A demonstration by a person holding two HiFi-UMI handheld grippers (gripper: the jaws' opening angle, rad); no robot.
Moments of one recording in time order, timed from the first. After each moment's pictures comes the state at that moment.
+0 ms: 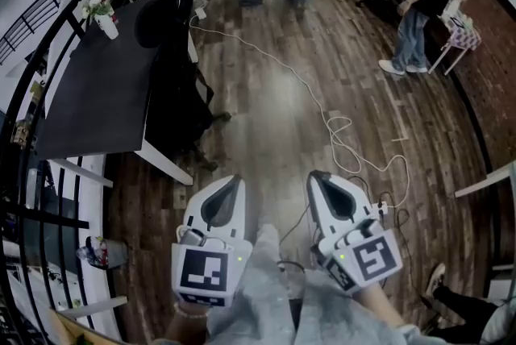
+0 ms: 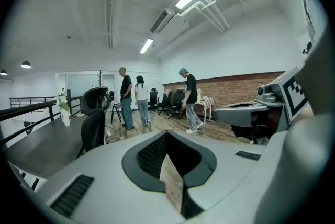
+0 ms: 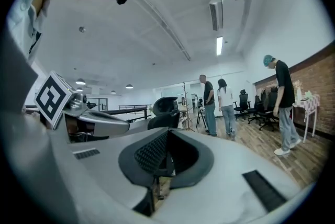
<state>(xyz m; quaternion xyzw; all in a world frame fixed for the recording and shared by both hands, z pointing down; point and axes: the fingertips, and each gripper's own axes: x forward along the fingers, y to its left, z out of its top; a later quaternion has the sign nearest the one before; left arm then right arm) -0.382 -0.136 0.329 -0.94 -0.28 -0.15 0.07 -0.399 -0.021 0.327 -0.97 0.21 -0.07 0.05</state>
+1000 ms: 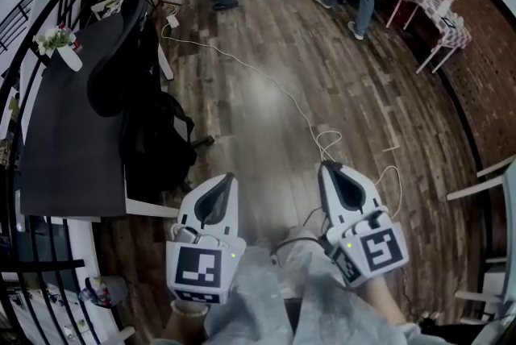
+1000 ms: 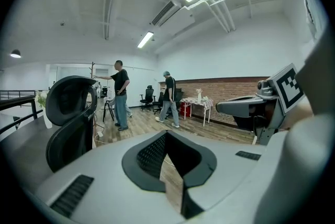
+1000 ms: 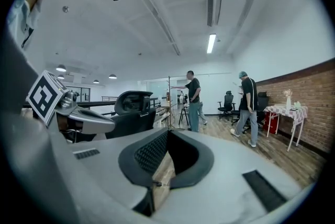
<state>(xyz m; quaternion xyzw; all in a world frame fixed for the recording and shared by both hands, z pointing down) -0.164 -0.112 0.347 -0.93 -0.32 -0.17 0.05 -0.189 0.037 0.334 -0.99 0.11 -0.12 0.01</state>
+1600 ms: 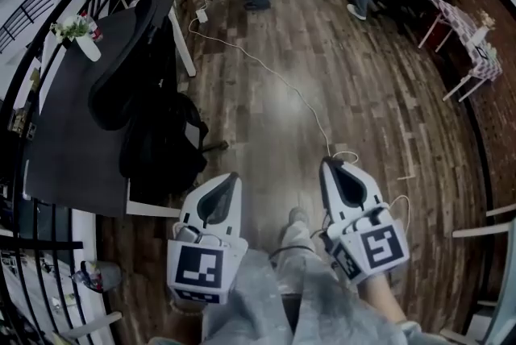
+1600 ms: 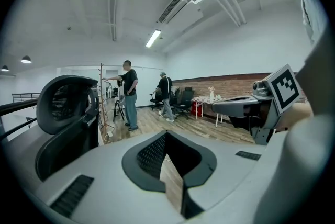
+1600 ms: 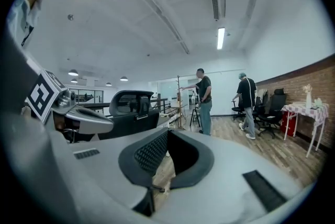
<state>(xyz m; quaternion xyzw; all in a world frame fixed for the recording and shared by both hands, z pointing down) -0.091 -0.090 0.347 -0.95 -0.26 -0.17 0.06 -0.086 0.054 0.338 -0.98 0.20 -0.10 0.01</state>
